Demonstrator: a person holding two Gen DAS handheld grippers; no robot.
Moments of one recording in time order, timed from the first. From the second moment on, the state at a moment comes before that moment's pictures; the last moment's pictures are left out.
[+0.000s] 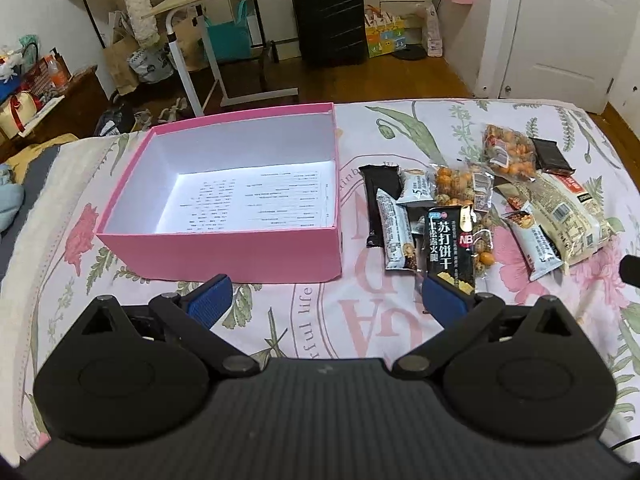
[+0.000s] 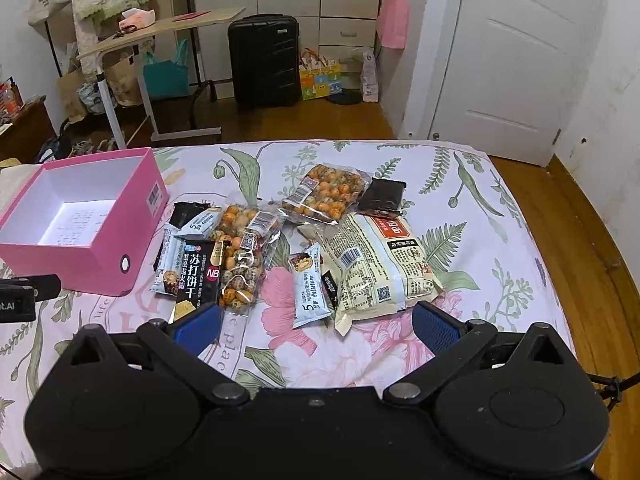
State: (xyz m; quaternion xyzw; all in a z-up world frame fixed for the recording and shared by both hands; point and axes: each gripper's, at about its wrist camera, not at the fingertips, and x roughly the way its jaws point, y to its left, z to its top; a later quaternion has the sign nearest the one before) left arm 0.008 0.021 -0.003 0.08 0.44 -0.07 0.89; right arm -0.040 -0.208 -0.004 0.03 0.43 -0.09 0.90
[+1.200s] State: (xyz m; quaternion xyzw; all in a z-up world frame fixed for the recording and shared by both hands) left arm -0.001 0.009 -0.009 0.10 0.44 -0.10 0.89; right arm -0.049 -0.203 0.001 0.02 0.41 -0.07 0.91
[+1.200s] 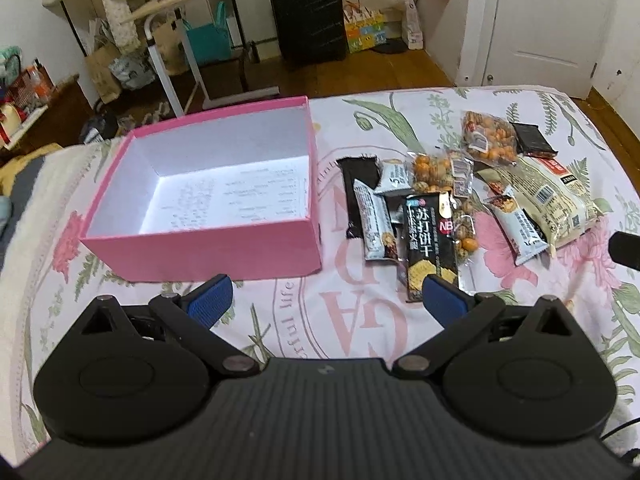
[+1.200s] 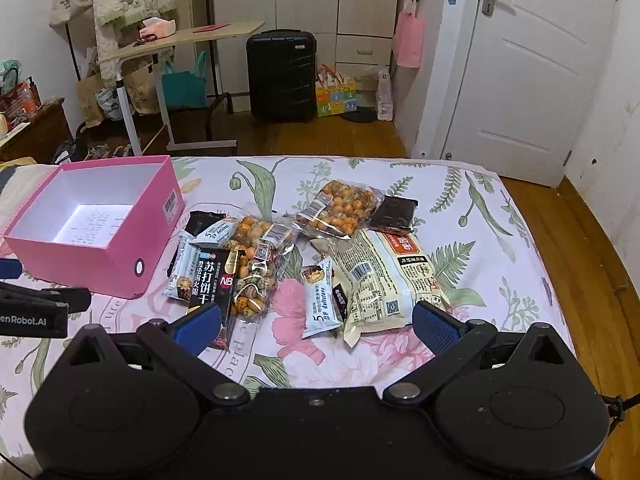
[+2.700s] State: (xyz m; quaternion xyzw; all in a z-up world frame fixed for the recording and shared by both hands) left arm 0.053 0.010 -0.073 0.00 0.46 -0.17 0.87; right arm 0.000 -0.163 -0.116 -0.07 0.35 0.15 0.92
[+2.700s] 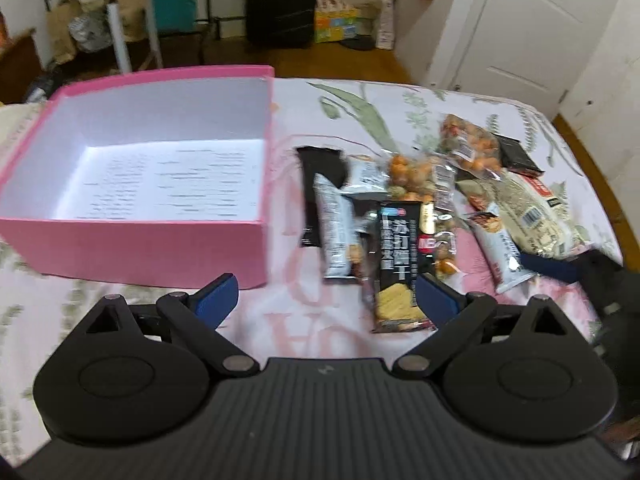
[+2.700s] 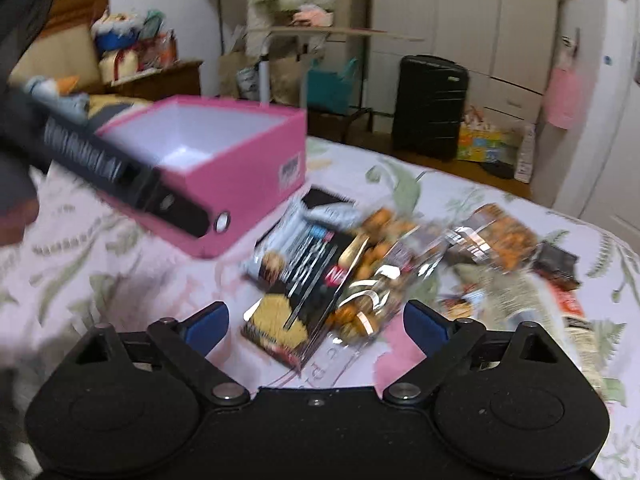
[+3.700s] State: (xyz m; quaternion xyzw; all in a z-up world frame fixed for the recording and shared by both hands) left arm 0.086 -0.042 -0.151 -0.01 0.57 -0.29 0.77; right arm 0.029 -0.147 -0.164 0.04 0.41 0.15 0.90
